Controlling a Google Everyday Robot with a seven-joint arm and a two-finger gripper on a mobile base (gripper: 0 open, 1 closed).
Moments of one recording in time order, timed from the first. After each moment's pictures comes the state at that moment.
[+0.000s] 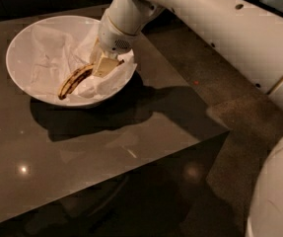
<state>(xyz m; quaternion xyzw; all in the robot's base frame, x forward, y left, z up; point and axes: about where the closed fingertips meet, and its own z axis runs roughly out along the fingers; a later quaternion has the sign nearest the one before) 0.612 0.100 0.901 -0.76 0.58 0.11 0.28</state>
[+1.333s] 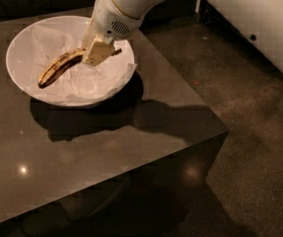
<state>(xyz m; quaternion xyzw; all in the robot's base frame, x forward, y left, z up) 0.569 0.099 0.971 -0.72 0.60 0.12 0.33</state>
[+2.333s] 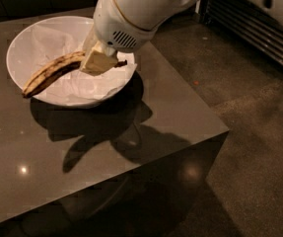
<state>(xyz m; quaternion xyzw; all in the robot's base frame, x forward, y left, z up) 0.491 0.083 1.005 -0.67 0.64 0.09 0.37</state>
